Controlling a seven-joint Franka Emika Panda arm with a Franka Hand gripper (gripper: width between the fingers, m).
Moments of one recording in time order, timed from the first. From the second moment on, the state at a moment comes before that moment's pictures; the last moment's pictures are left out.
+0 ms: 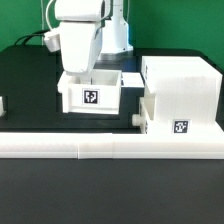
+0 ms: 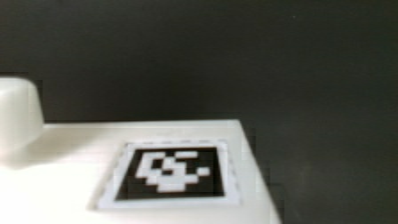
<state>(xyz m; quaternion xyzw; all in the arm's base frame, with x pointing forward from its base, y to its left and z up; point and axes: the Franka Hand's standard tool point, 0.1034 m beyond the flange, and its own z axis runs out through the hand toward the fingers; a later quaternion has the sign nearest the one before) 0.534 -0.054 0.058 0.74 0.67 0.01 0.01</state>
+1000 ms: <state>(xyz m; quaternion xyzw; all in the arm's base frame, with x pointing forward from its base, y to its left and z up) 0.539 -0.031 0.057 0.71 0.70 -0.02 -0.01</state>
